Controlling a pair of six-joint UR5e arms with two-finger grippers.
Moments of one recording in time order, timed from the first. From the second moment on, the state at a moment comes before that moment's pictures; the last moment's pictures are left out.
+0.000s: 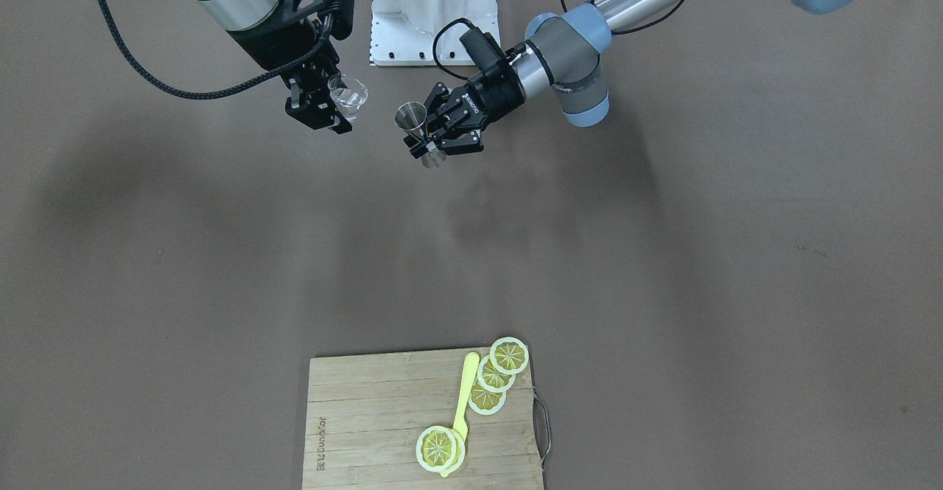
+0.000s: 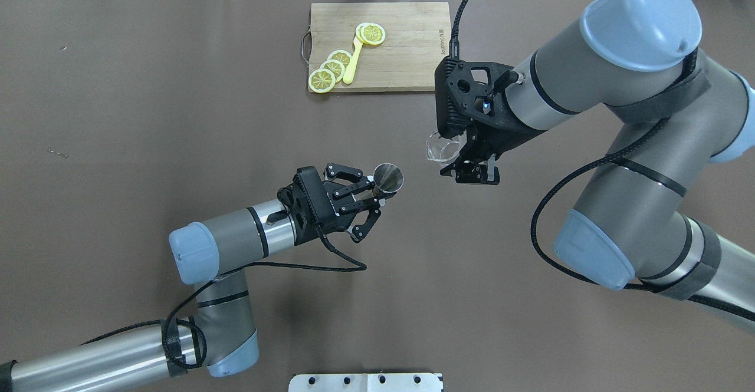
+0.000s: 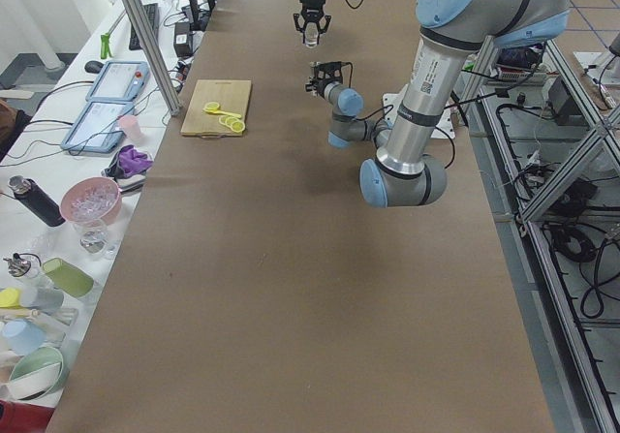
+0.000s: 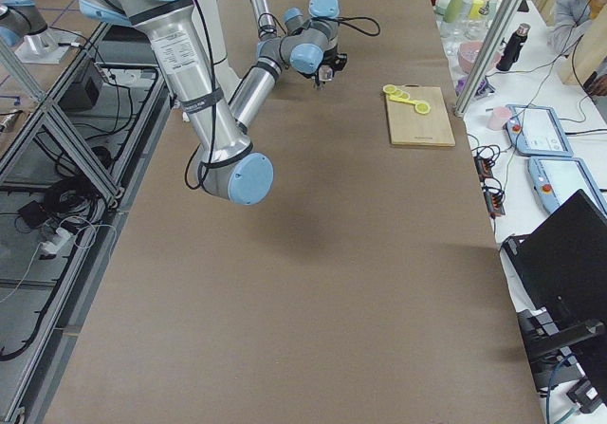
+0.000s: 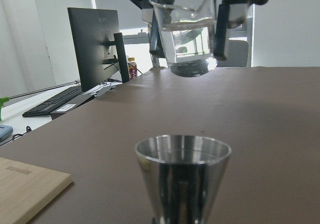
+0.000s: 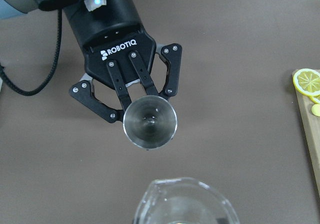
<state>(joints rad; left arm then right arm) -0.34 -2.16 -1.36 -3.16 -1.44 -0.18 0.72 -1.05 2.02 -1.52 2.16 -0.36</state>
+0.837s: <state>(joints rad) -0.35 -2.16 -1.35 -3.16 -1.44 -0.18 0.67 -0.96 2.02 -1.70 2.09 -0.37</state>
